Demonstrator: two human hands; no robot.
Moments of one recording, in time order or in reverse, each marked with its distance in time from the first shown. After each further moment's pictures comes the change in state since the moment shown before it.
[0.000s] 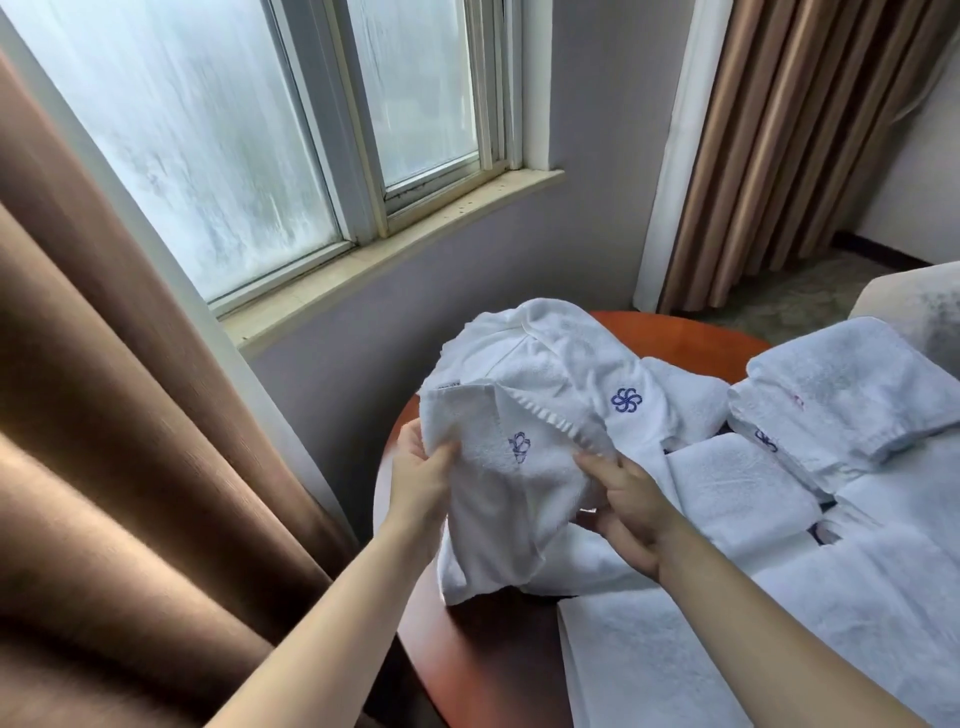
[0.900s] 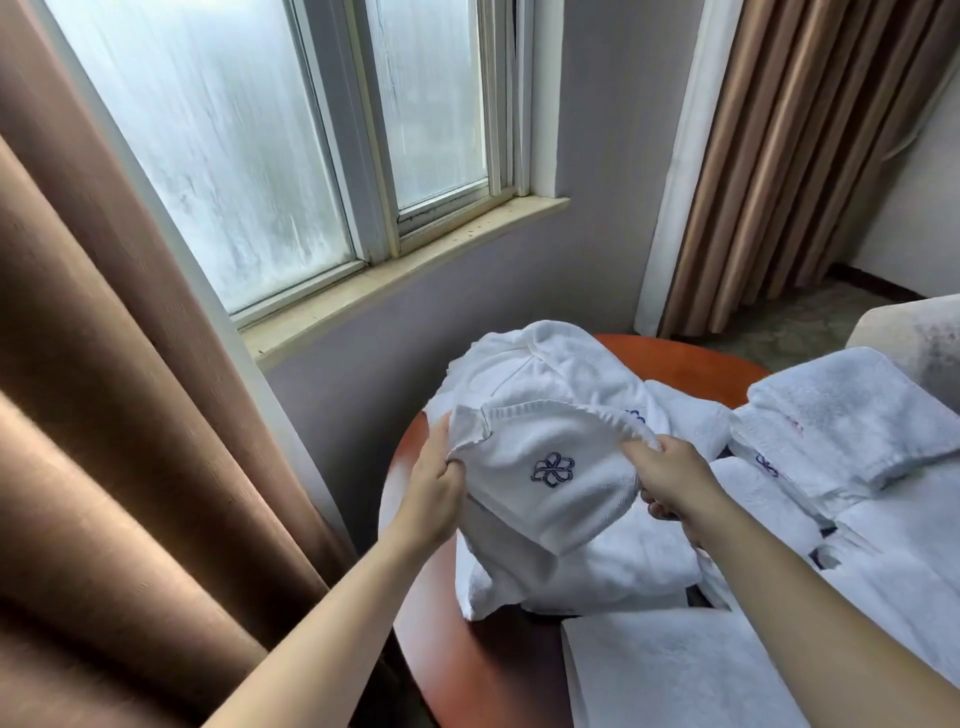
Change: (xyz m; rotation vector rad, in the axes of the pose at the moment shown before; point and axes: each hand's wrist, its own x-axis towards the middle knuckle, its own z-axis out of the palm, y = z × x) left_hand 0.014 -0.002 -0.014 0.467 -0.223 0.318; right_hand 0.005 -0.047 -0.016 -0.619 0.399 -0.050
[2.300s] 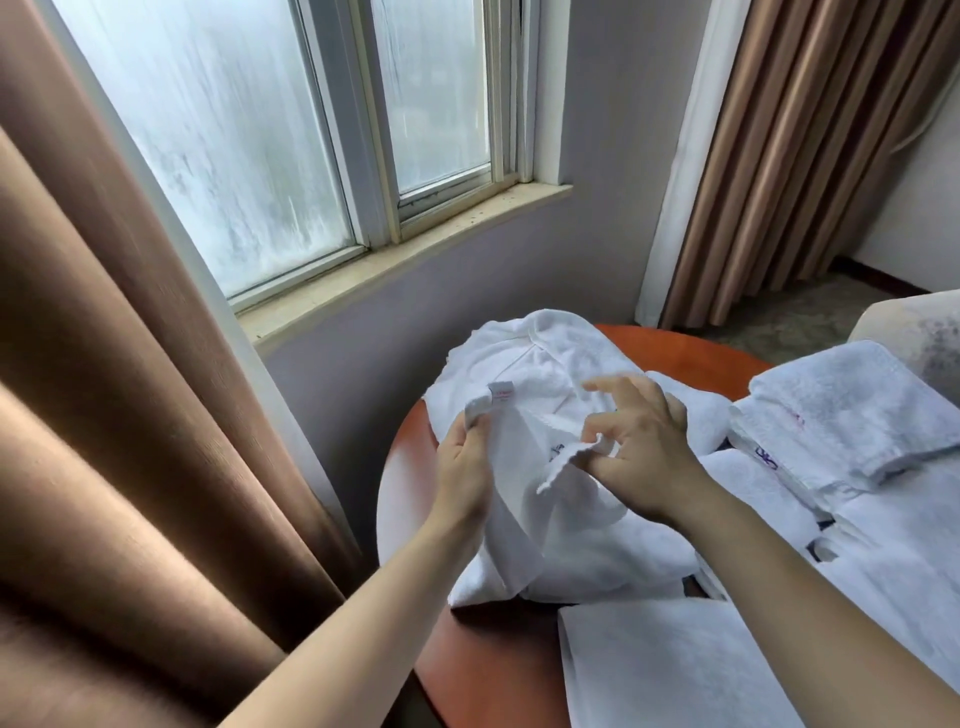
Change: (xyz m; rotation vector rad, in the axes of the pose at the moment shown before) left_hand -0.010 0.038 0.034 -0.578 0.181 -0.241; right_hand -0.031 -0.028 0.011 -0.719 0.033 -0.805
